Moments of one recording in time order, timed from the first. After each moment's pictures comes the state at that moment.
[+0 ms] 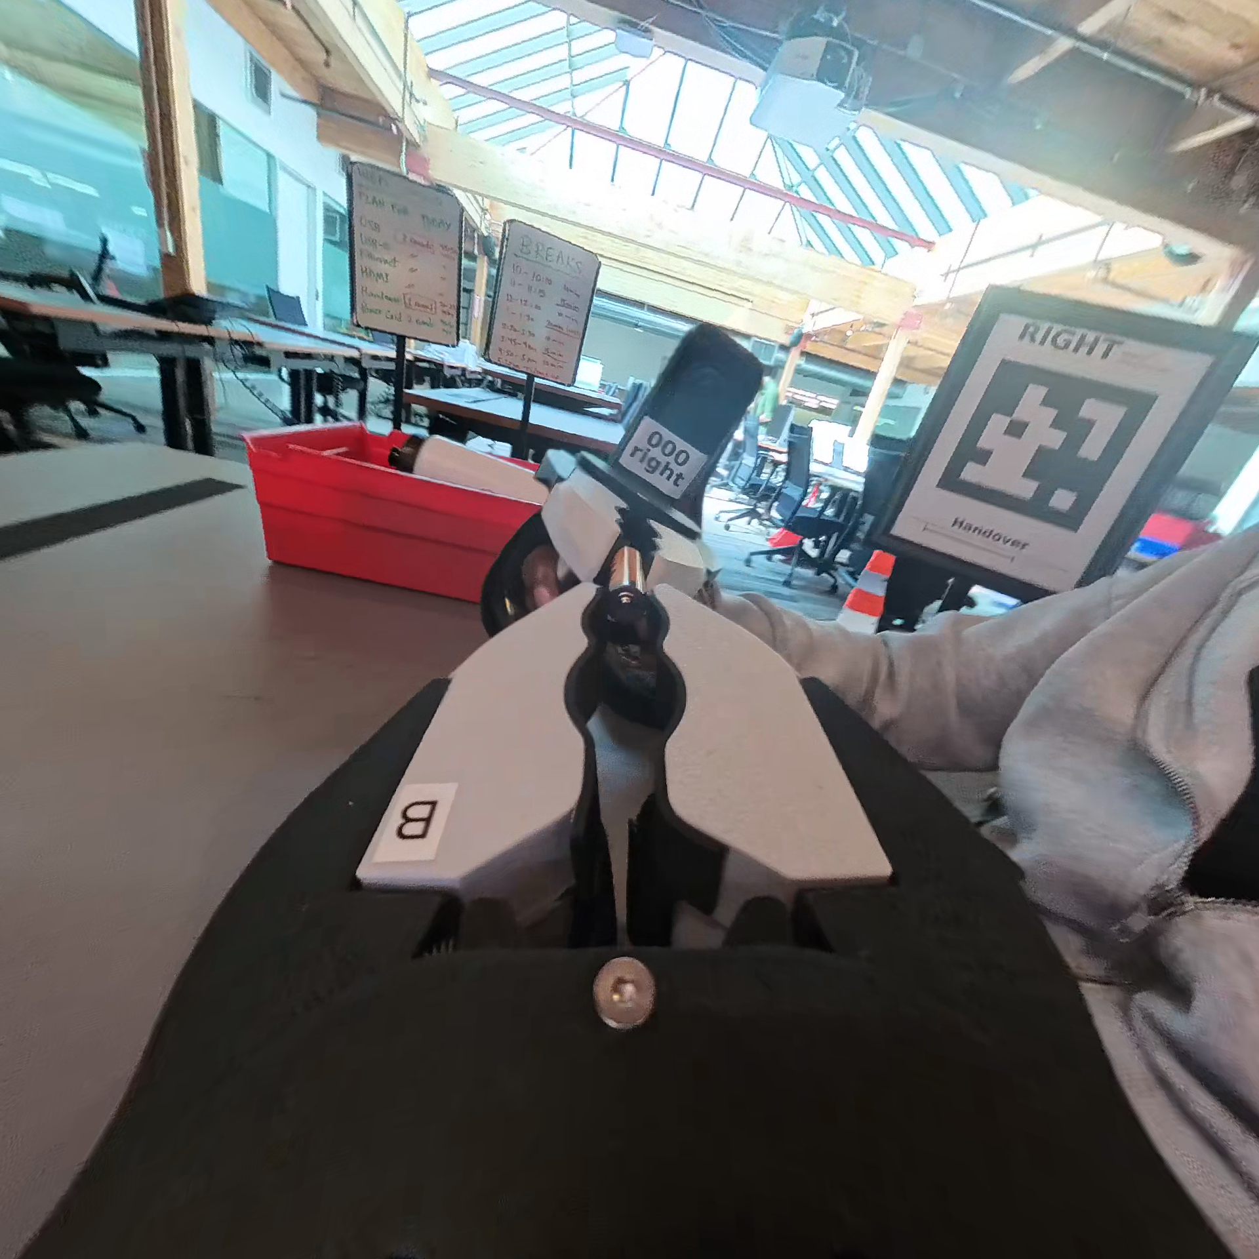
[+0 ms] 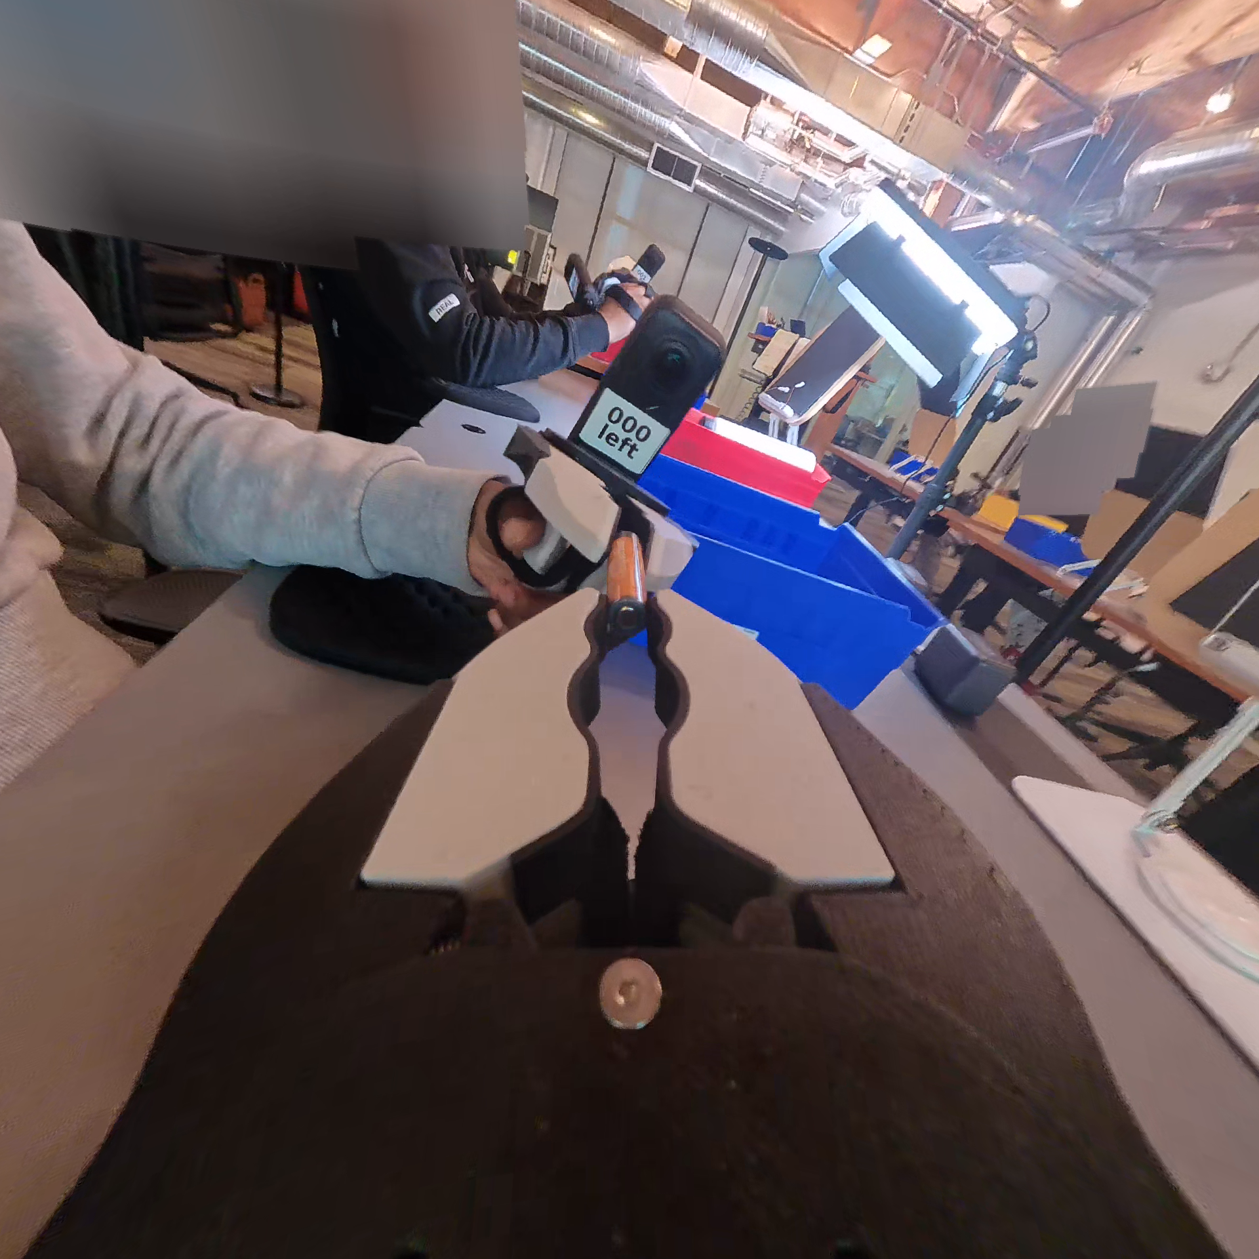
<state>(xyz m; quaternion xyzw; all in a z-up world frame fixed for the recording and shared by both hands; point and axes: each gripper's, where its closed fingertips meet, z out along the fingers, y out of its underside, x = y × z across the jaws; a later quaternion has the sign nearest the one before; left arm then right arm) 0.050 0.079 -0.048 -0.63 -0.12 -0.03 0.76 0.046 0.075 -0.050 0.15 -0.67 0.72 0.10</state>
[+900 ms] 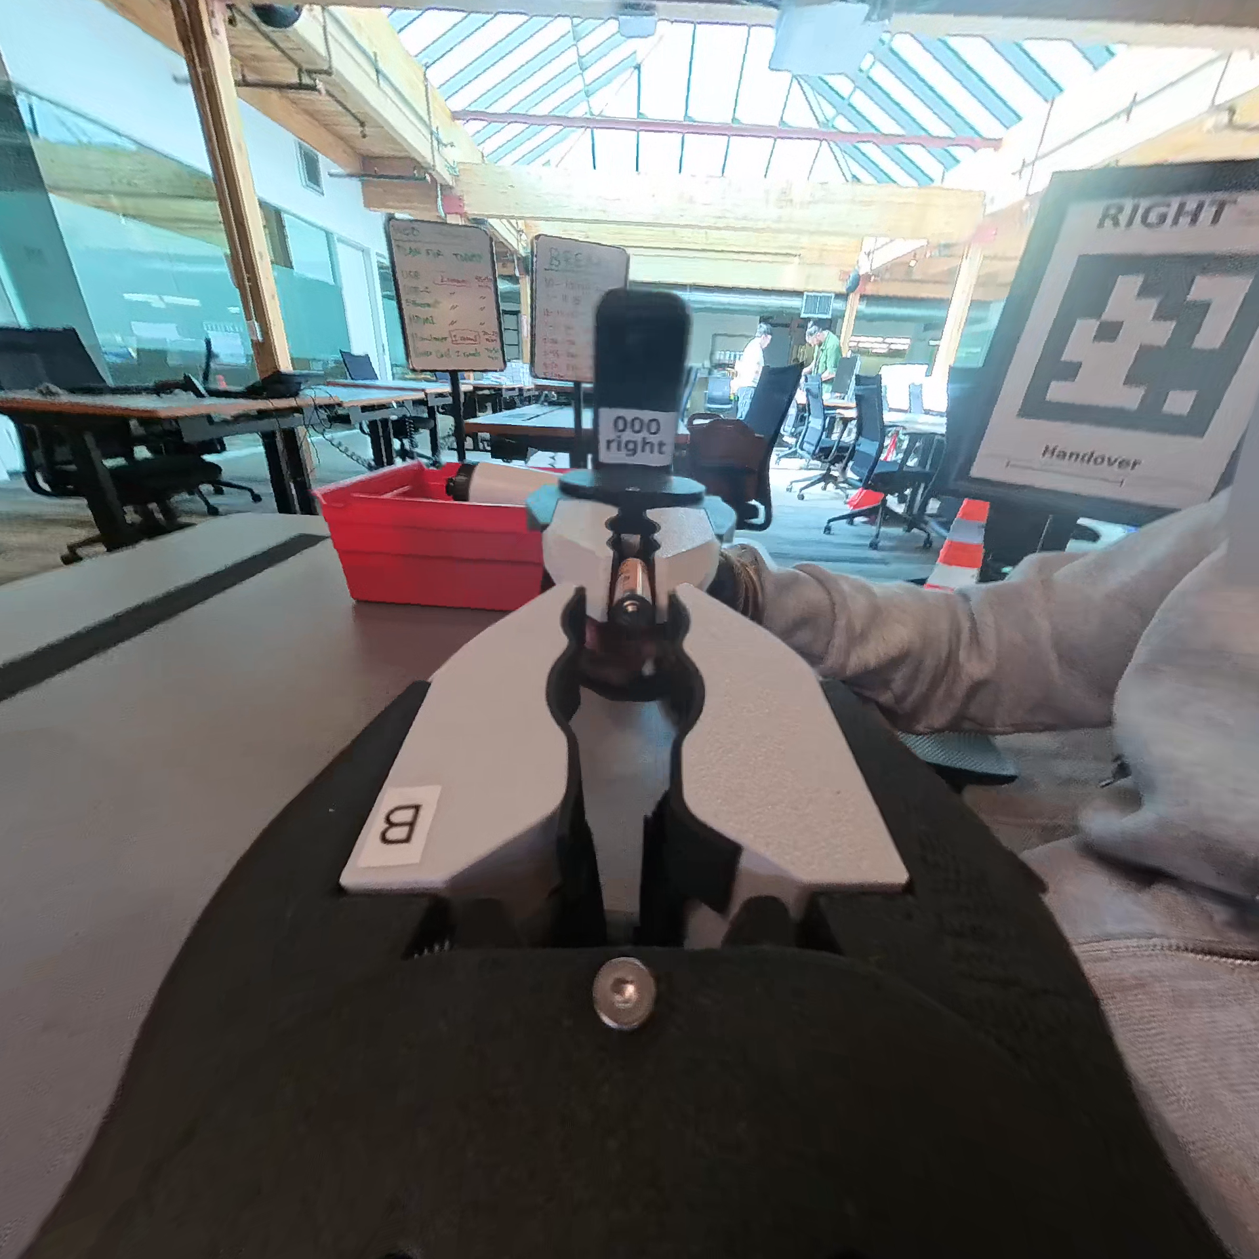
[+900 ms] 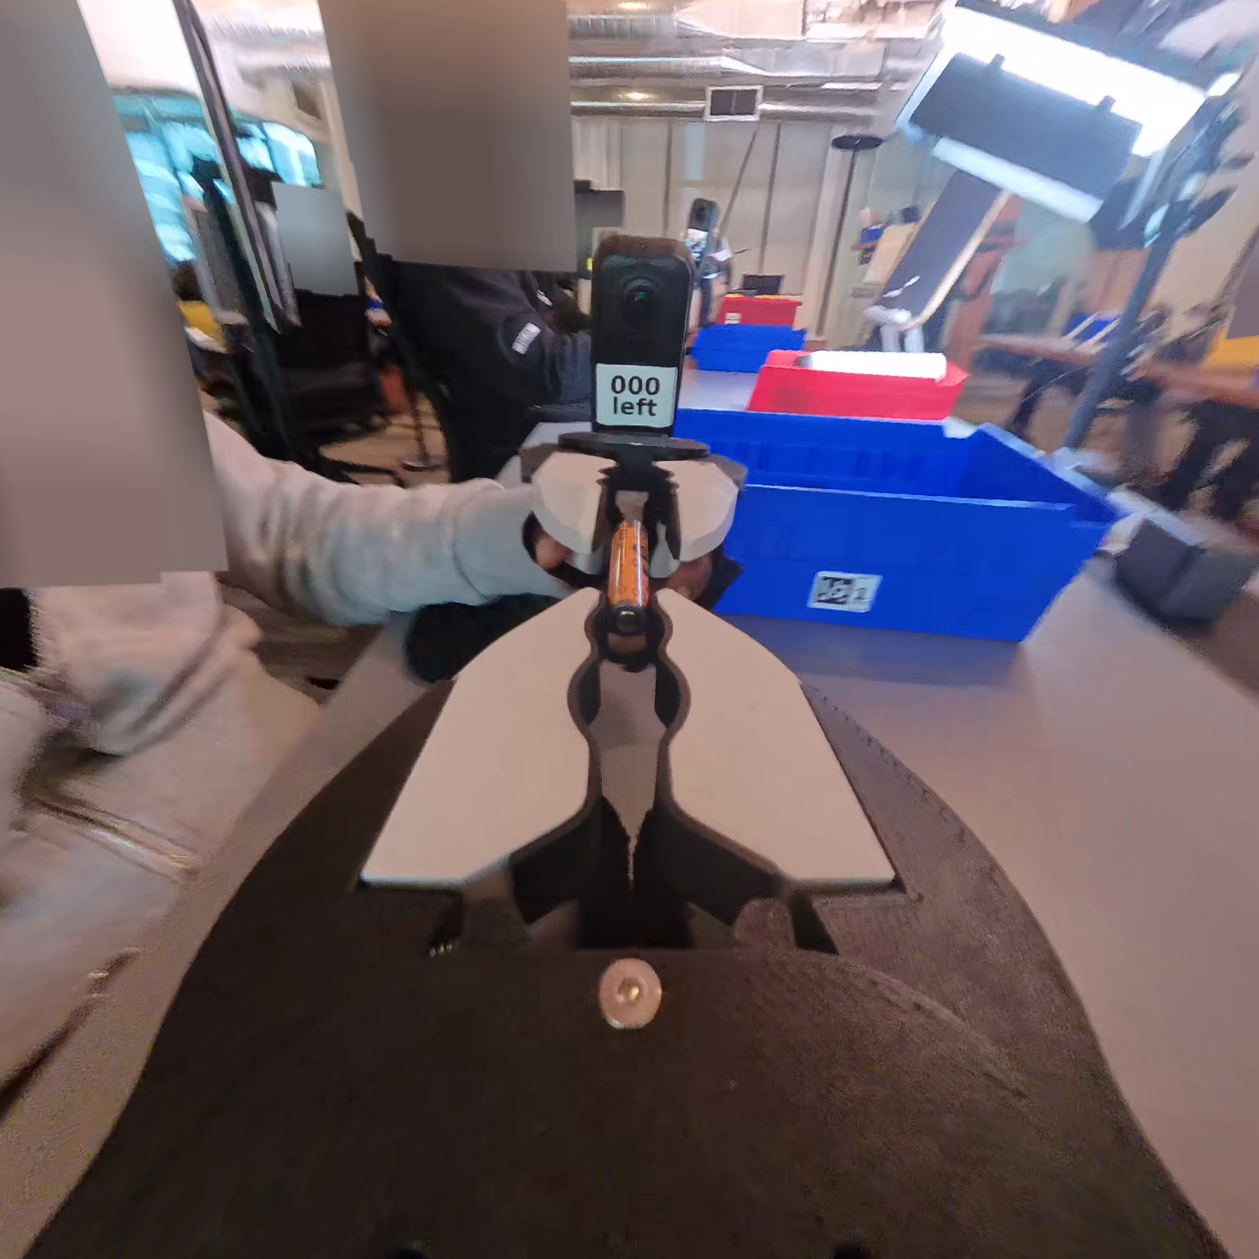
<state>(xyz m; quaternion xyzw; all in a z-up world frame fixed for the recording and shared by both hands) 0.050 0.079 -0.049 -0.65 -0.09 0.06 0.75 0.051 0.075 -0.058 0.08 -0.70 0.70 -0.08</state>
